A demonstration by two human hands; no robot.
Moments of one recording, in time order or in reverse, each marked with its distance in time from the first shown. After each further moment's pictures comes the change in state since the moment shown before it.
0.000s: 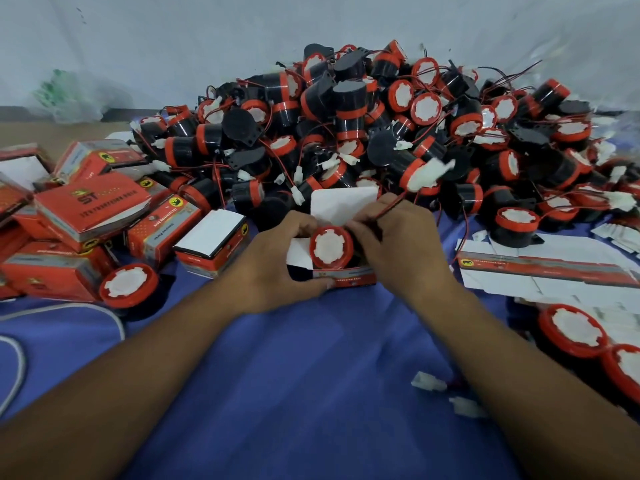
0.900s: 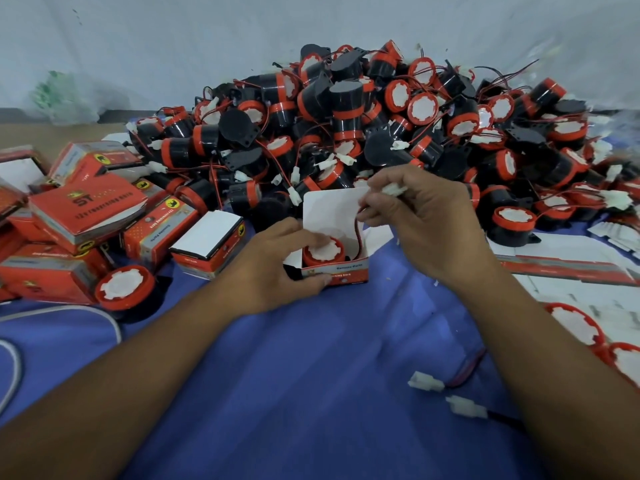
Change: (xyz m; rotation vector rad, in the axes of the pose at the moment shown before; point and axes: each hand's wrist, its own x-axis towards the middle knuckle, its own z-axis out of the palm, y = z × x) left_hand 0.000 0.004 0.001 0.188 0.044 0.119; right_hand 0.005 0.007 -0.034 0.501 0.020 -0.029
